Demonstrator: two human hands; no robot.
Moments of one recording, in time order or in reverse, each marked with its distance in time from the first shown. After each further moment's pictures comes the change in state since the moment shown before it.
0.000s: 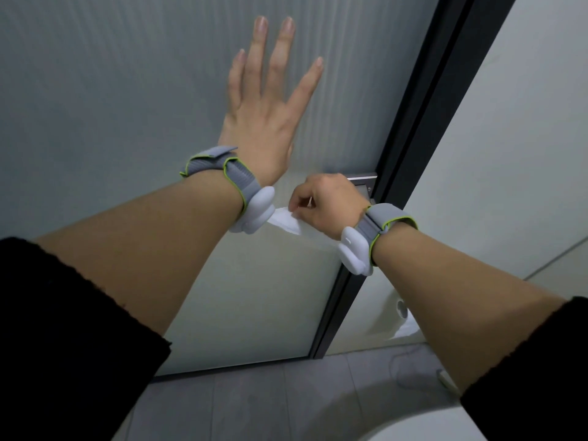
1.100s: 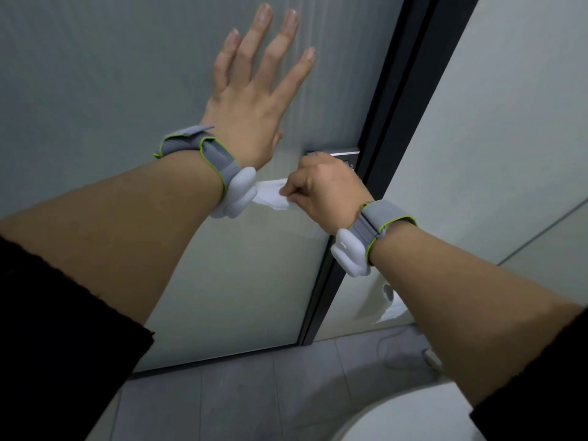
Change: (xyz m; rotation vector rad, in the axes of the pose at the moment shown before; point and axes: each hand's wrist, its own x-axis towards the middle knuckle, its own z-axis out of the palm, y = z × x) left_hand -0.009 0.012 0.026 -0.024 -0.015 0.136; right_hand -0.019 0.021 0.014 -0.085 0.178 -0.065
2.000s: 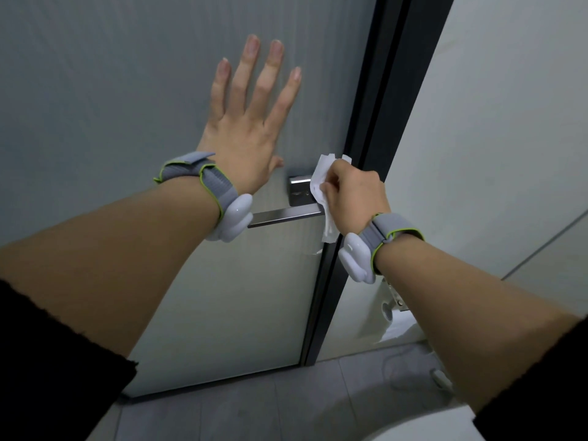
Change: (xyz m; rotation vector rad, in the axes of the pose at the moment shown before) left_hand 0.018 0.016 0.001 0.103 -0.019 -0.018; right_hand -0.002 0.053 -0.014 0.092 0.184 0.408
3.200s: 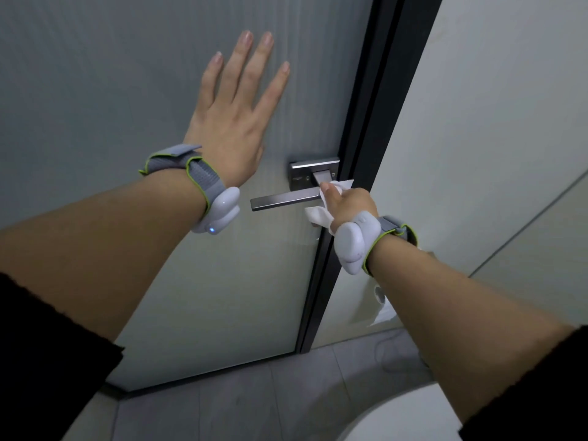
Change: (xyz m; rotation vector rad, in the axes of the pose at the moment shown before) left_hand -0.018 -0.016 -0.011 -0.080 0.014 0.037; right_hand -0.026 -0.020 0.008 0.346 -0.163 0.677
